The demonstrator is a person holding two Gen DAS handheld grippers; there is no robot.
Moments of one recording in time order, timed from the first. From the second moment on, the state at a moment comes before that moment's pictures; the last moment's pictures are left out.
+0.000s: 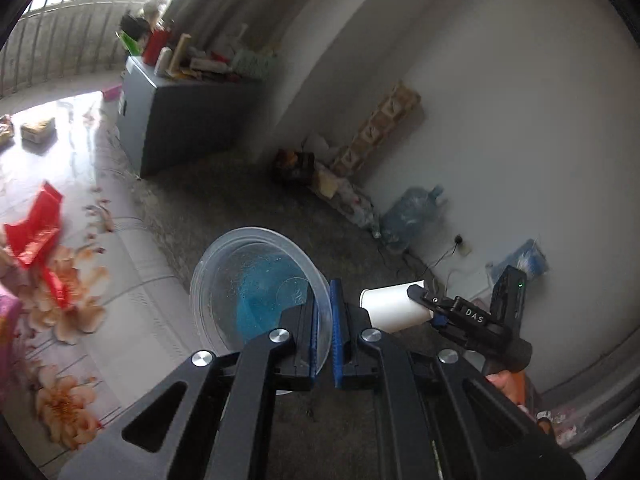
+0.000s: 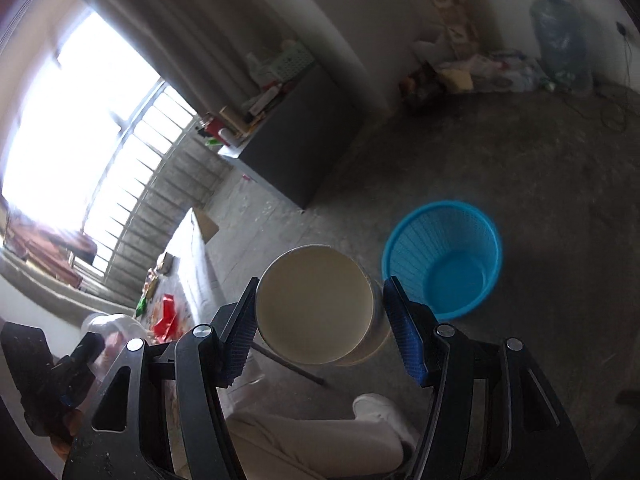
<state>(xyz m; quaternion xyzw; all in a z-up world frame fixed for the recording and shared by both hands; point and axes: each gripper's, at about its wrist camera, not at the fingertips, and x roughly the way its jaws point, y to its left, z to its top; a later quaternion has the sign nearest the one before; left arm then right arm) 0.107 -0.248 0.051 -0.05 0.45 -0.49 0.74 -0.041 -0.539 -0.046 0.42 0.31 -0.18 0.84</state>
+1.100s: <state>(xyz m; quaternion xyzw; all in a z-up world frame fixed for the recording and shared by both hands) 0.079 -0.453 -0.060 0.15 0.43 -0.51 0.73 -0.027 -0.614 -0.153 0.41 0.34 -0.28 0.79</state>
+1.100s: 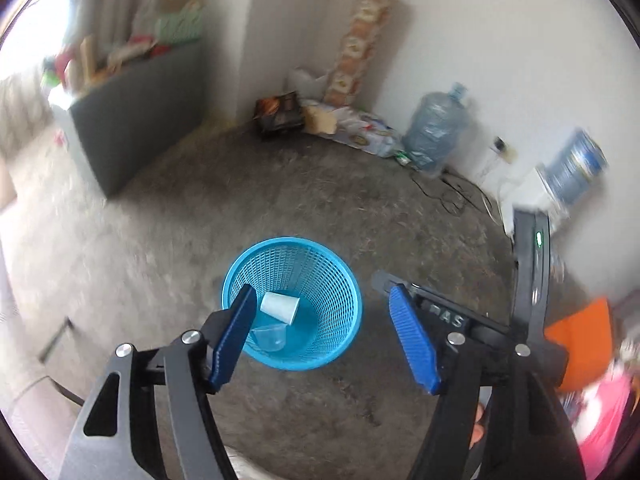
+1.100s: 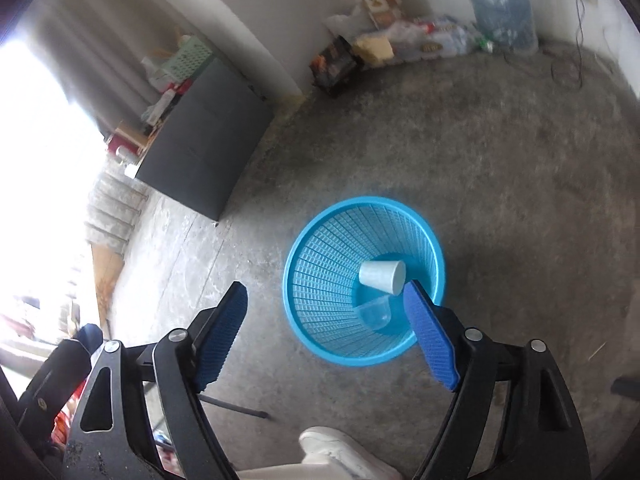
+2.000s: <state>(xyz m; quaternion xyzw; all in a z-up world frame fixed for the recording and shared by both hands) 0.018 -0.088 0.038 0.01 0.36 -0.41 0.84 -0.043 -0.403 0.005 0.04 0.29 -0.27 0.92</state>
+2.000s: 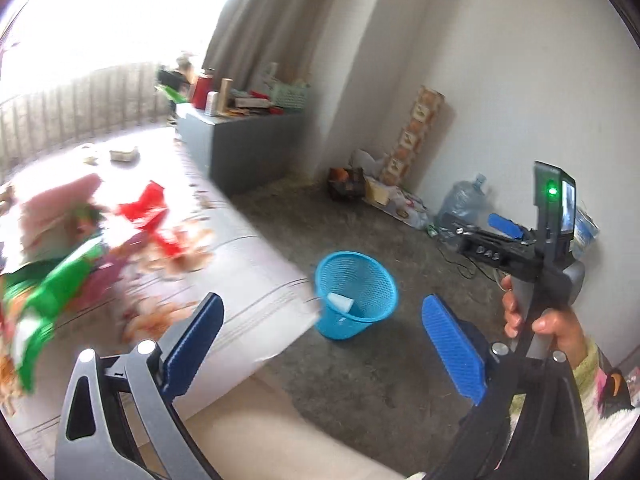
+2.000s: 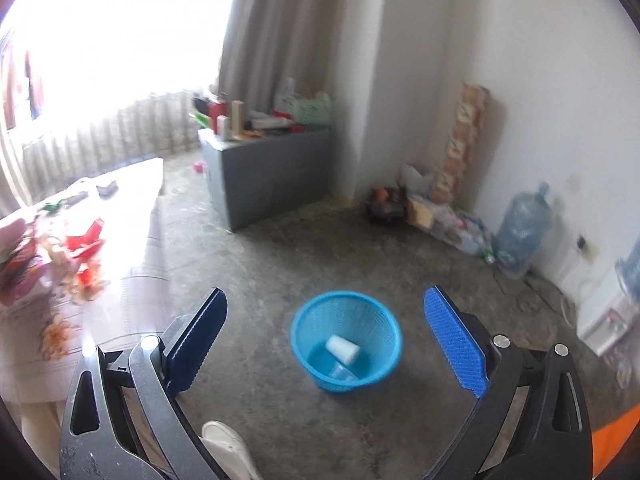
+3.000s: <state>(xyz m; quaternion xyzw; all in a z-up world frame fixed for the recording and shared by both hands) 0.145 0.161 -0.027 0.02 0.29 -0.08 0.95 0.098 -0.326 -0.017 0.30 0.41 0.07 0.86</state>
